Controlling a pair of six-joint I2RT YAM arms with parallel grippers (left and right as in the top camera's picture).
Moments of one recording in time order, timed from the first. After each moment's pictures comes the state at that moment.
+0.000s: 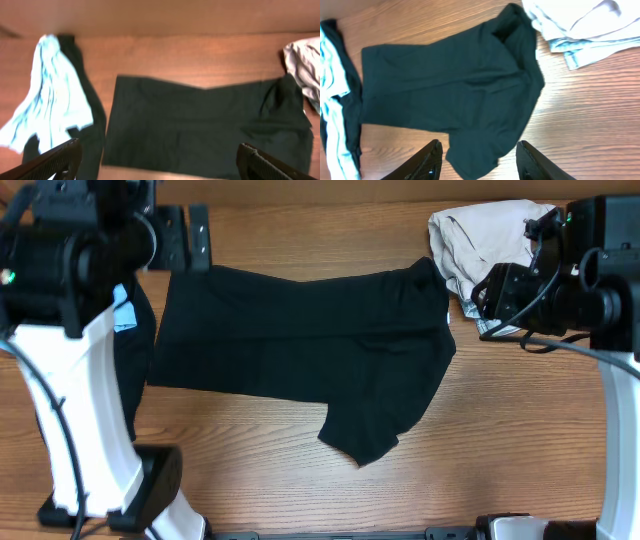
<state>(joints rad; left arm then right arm) -0.09 1.83 2.70 -1.69 -0.03 -0.10 0.07 1.50 1.98 -1.50 -0.21 0.30</state>
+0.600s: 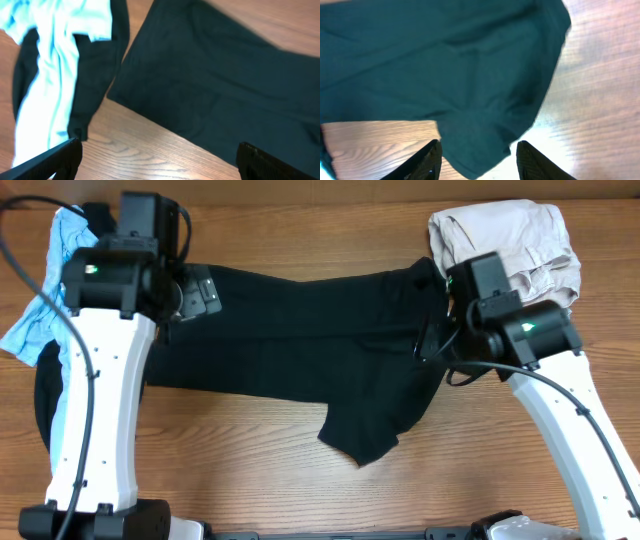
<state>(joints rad) -0.08 1.63 1.83 -1.39 -0.22 -0.43 0.31 1.43 1.43 -1.21 -0.08 0.61</state>
